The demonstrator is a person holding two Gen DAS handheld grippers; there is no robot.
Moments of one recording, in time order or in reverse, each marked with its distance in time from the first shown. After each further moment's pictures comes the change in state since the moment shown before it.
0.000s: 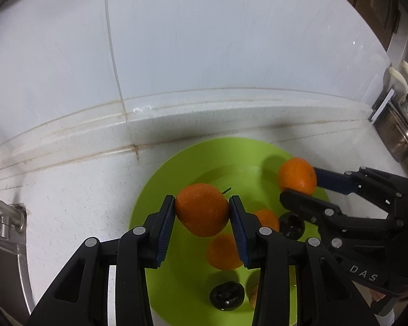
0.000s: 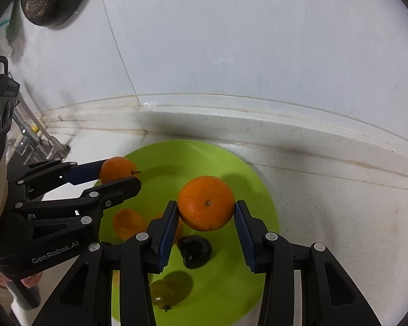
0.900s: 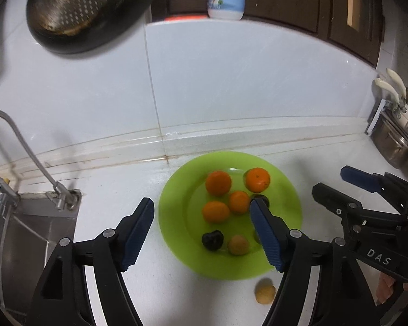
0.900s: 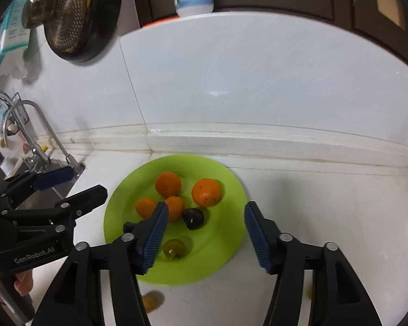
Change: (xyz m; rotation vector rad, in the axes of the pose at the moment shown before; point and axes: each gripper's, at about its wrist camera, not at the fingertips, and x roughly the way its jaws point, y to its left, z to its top) left arm -0.124 -0.038 -0.040 -0.016 -0.178 0.147; right arm -0.107 0.004 -0.040 0.051 -0.183 -0.084
